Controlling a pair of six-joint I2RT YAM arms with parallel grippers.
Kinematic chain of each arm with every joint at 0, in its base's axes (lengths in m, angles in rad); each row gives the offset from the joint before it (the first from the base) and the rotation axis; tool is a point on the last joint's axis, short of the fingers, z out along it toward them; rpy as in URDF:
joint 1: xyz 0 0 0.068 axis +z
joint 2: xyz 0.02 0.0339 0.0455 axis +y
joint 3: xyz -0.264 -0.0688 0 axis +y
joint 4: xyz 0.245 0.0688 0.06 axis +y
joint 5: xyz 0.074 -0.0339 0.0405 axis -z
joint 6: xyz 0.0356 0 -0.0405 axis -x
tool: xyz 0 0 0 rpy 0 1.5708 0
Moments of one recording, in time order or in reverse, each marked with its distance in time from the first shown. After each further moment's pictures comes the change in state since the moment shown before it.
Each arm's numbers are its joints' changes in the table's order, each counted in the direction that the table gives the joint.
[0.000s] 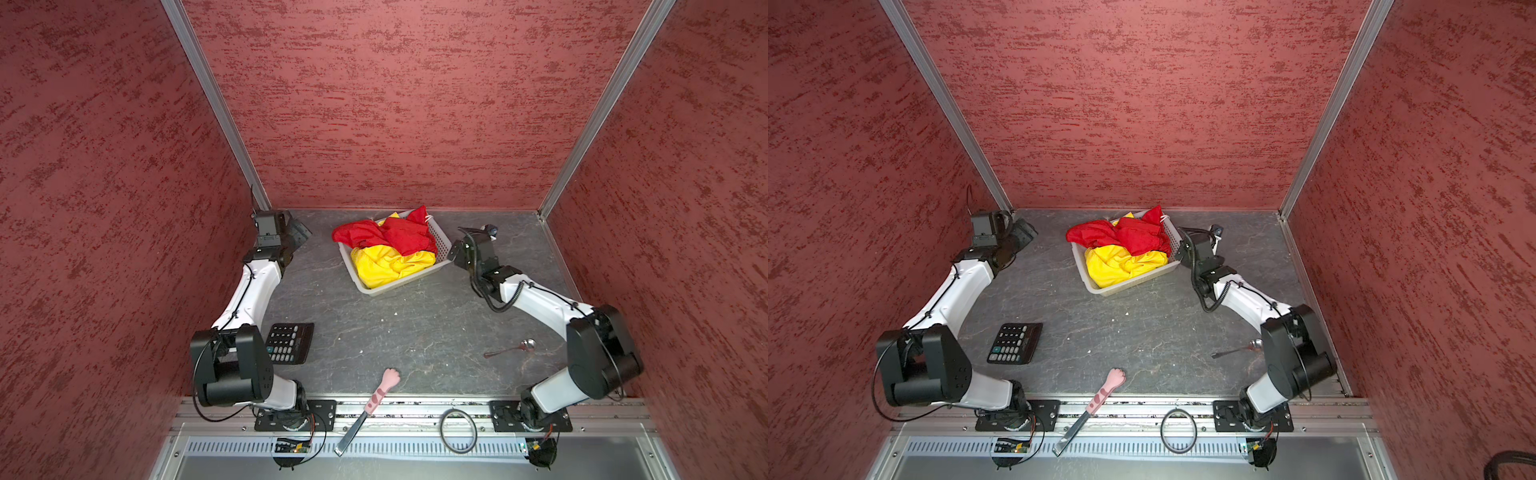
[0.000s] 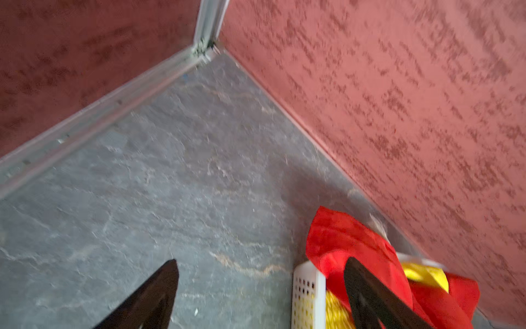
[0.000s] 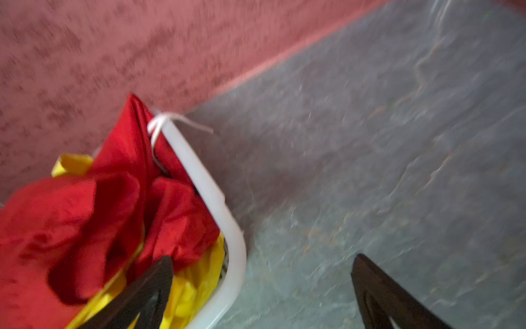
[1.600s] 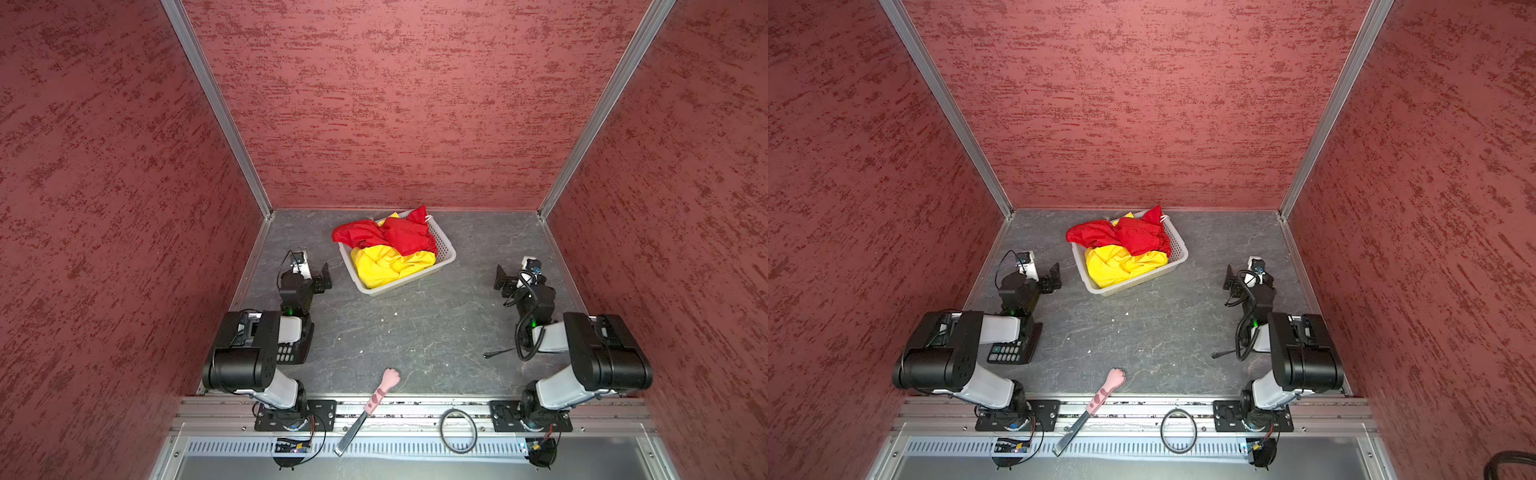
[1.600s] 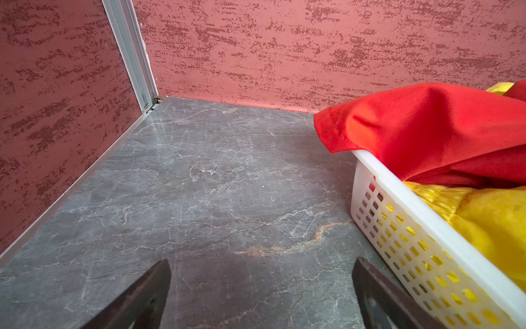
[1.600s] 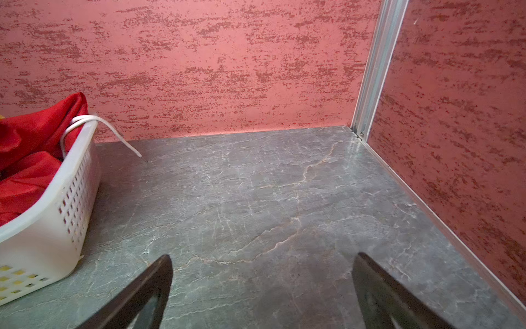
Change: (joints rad) left arm -0.092 0.082 0.785 -1.258 -0.042 -0.572; right arm -0.516 -0.050 0.719 -1.234 -0.328 0.695
